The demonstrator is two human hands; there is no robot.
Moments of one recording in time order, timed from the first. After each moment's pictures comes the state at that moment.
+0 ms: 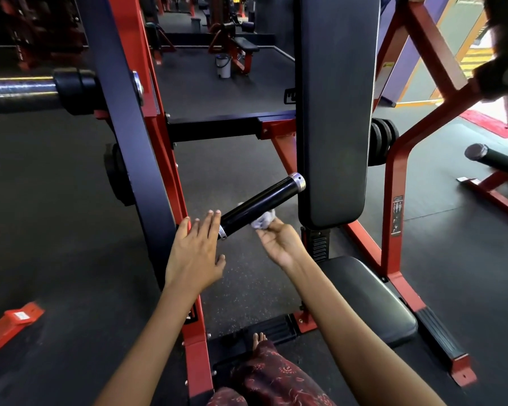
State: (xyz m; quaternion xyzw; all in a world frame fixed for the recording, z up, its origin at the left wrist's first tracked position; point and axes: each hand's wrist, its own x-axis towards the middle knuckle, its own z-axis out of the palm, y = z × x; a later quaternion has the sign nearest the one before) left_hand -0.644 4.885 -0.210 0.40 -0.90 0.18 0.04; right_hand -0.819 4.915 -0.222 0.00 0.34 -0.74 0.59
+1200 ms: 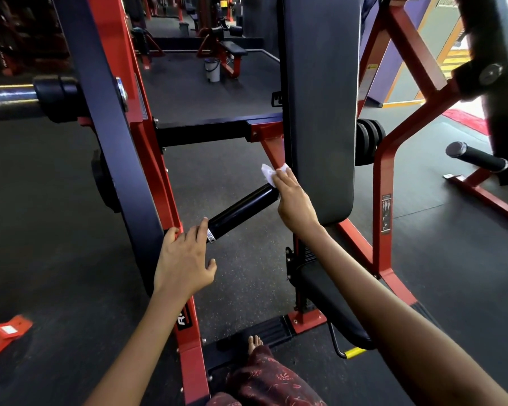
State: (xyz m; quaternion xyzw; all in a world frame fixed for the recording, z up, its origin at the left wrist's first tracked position) left_hand -0.642 4.881 -0.221 0.39 -0.90 0.16 0.15; right_hand -0.893 4.910 -0.186 -0.58 0.76 -0.31 -0.03
